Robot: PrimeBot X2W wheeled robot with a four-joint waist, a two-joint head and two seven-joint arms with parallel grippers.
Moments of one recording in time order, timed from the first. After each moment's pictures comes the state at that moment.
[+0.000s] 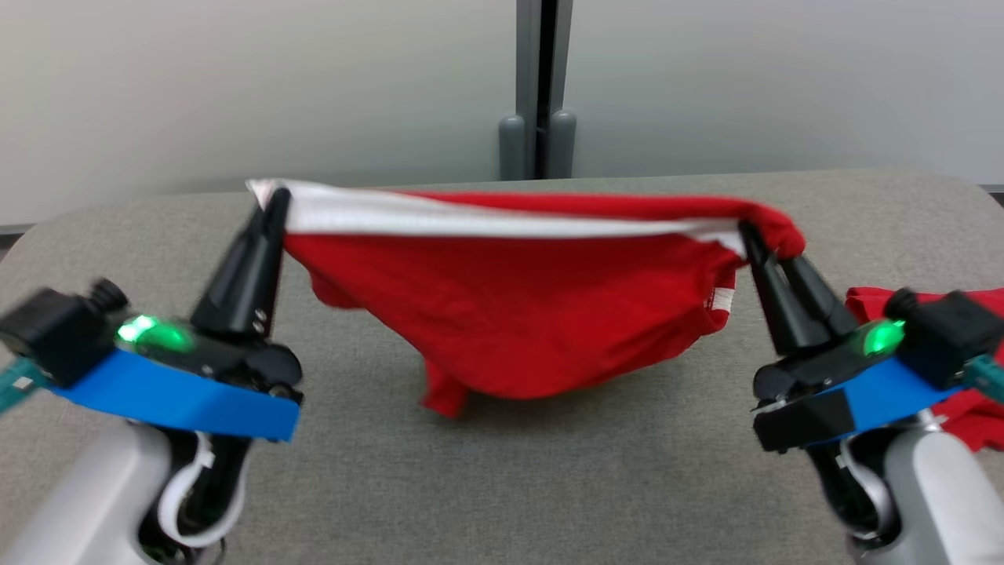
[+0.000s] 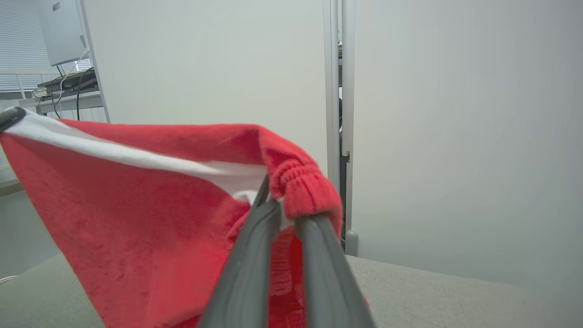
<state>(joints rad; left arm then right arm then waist) -0.34 0.51 -0.49 -0.10 -1.01 -0.02 -0.21 -0.27 -0.17 0.16 0.00 0.33 0.13 -0.08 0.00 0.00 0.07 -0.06</state>
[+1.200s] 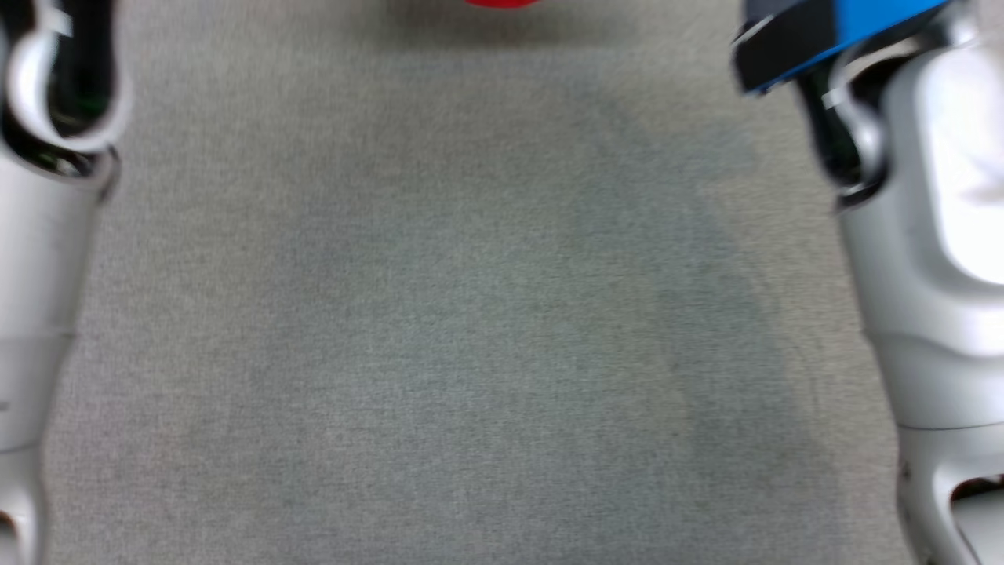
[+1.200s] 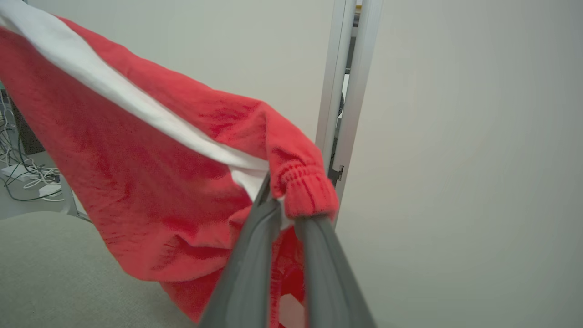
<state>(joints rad) -1.14 0.43 -0.44 0.26 -0.81 -0.06 -0.20 -1.07 -0.14 0.21 0.39 0.20 0.13 -0.07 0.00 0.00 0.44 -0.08</state>
